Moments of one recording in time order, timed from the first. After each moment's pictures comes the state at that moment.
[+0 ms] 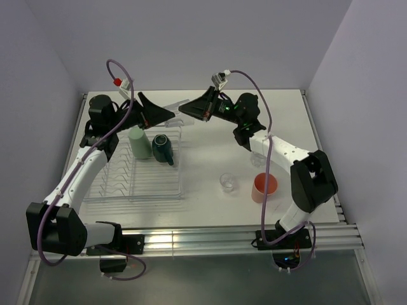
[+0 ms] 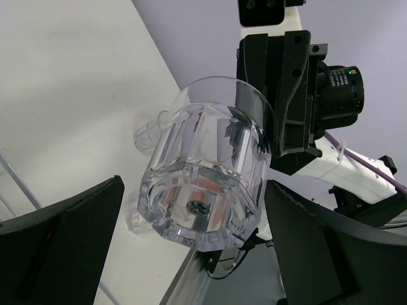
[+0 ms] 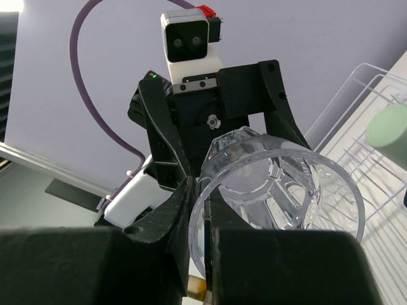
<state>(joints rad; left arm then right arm) -0.17 1.27 1.06 0.13 0.86 -0.85 0.51 1.64 1.18 0.78 -0.75 1.37</state>
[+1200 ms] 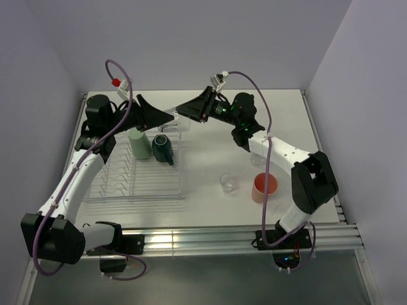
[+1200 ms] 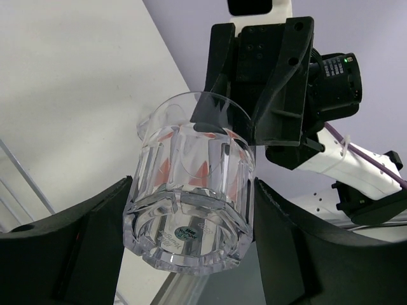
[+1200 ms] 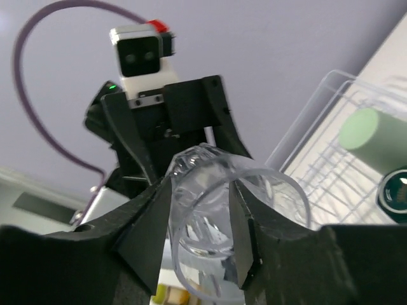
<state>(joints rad) -0.18 1.22 1.09 0.00 0.84 -0.80 0.53 1.65 1.19 0.70 -0.69 1.28</state>
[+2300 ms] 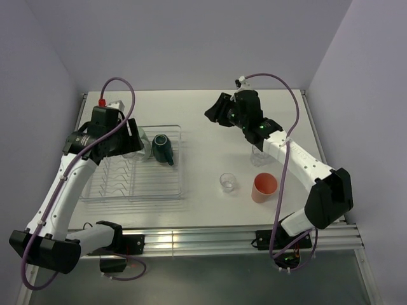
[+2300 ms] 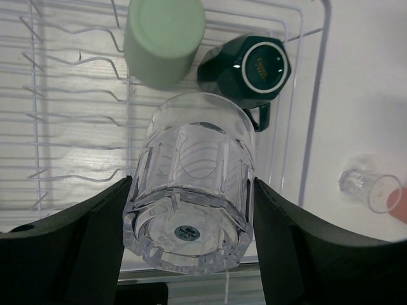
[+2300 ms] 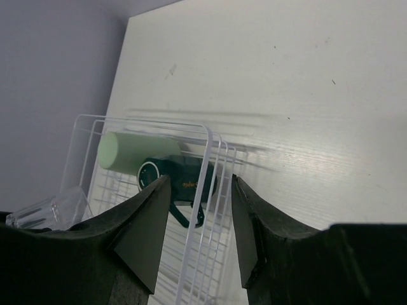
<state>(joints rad) -0.26 1.15 1.30 -0.97 -0.04 -0.42 0.49 1.46 1.24 -0.13 -0.07 0.68</state>
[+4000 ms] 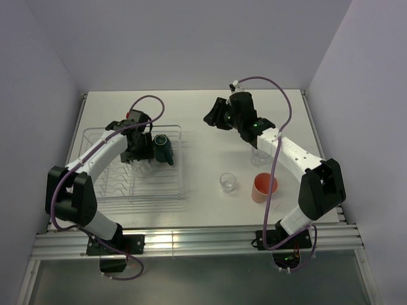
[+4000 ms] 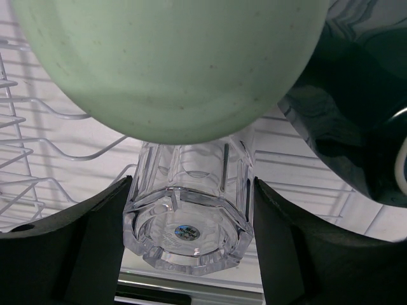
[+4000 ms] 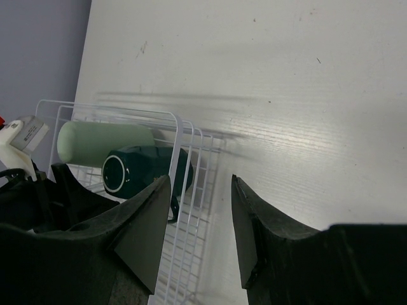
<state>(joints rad) -0.32 1.54 1.19 -0.89 -0.20 -0.43 0.48 1.55 1.25 -0.15 -0.09 0.64</state>
